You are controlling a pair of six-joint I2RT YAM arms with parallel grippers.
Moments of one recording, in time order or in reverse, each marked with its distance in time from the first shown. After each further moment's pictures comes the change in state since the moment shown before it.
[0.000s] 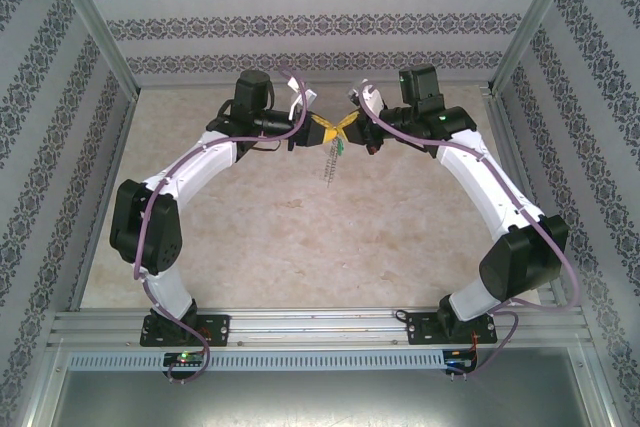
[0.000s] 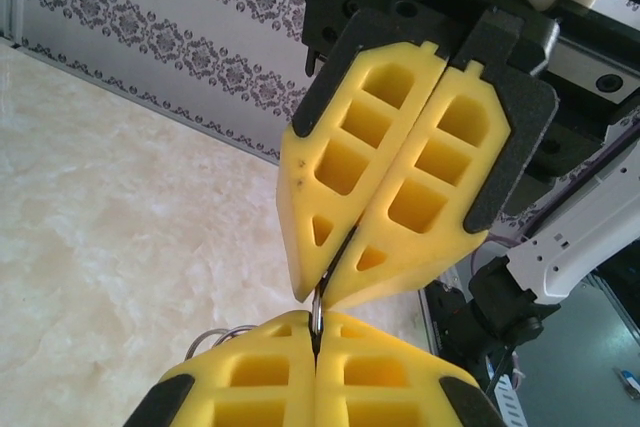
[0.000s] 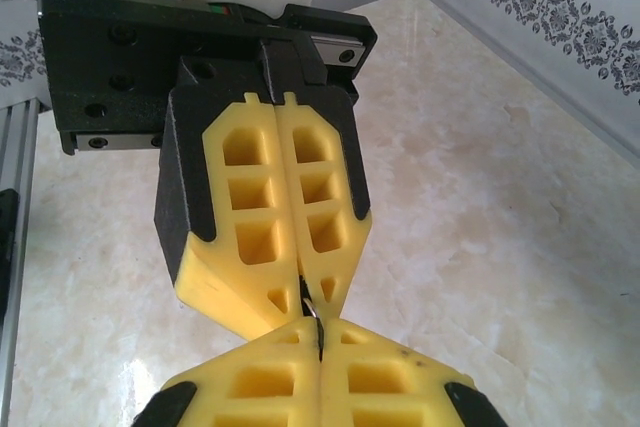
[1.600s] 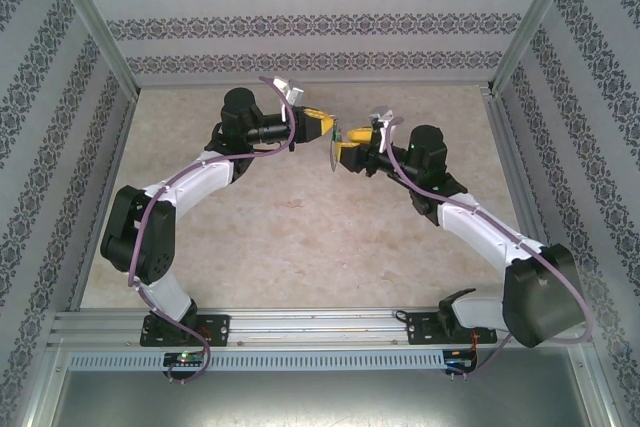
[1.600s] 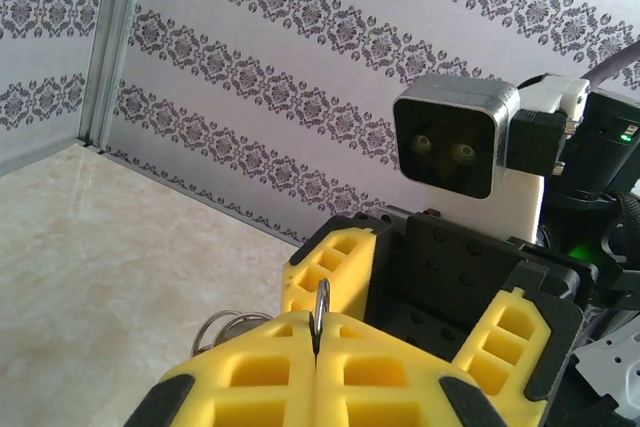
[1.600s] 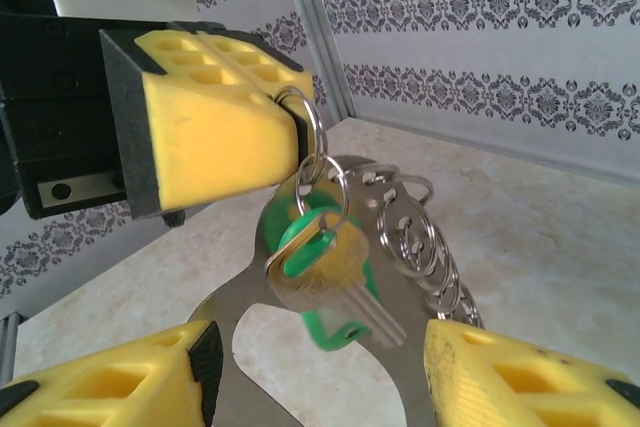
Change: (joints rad) left arm -0.001 -0.074 -0.246 0.576 -0.170 -0.305; right arm 0.056 -0.246 -0.690 0.993 0.186 0.636
